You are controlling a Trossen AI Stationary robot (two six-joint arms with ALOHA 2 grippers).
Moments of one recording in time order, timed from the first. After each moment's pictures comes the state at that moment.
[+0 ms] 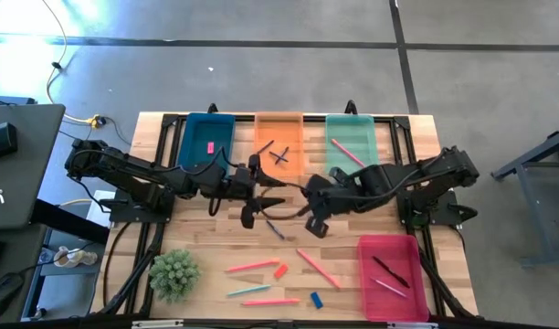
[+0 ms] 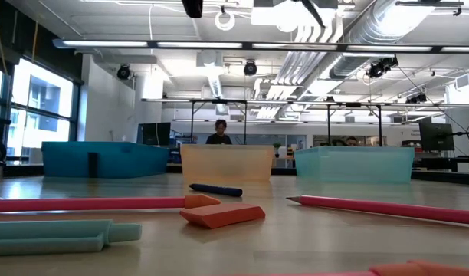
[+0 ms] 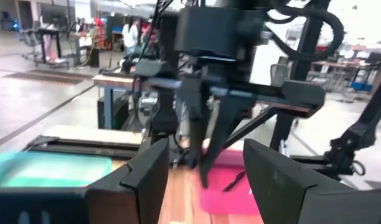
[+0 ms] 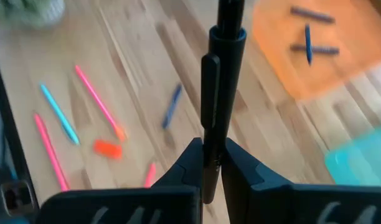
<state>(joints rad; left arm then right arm) -0.03 1.34 0.83 0.52 -0.09 -0.10 0.31 1.65 1.75 -1.18 0.32 0.68</state>
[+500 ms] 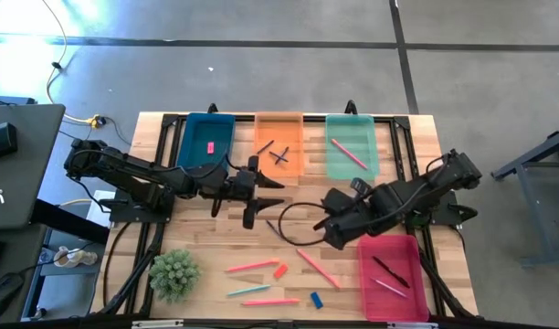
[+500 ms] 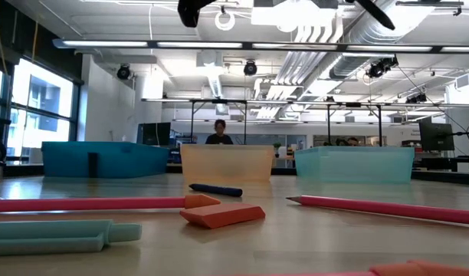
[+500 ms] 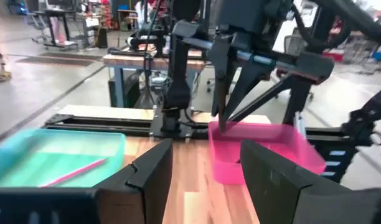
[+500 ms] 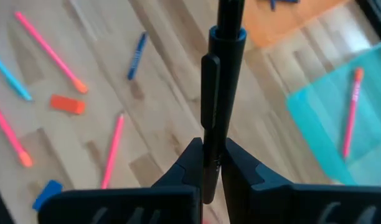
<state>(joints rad) -0.03 1.33 0.83 0.41 -0.12 -0.06 0.47 1.65 1.75 -1.45 0.42 0.91</state>
